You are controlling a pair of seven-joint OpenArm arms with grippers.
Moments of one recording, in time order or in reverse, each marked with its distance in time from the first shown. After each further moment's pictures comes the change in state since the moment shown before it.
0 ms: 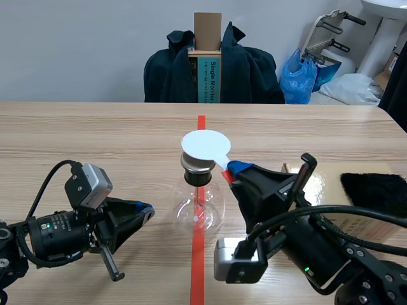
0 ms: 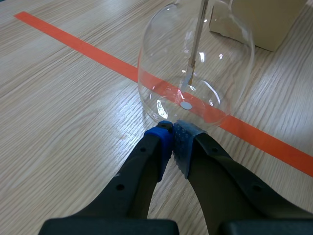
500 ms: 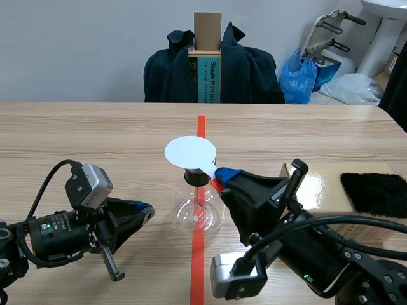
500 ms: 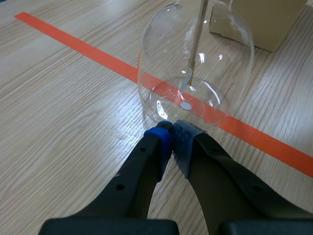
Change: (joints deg) left arm 0.0 0.0 0.0 0.0 0.0 0.0 0.0; right arm 0.0 0.0 0.0 0.0 -0.8 0.0 4.9
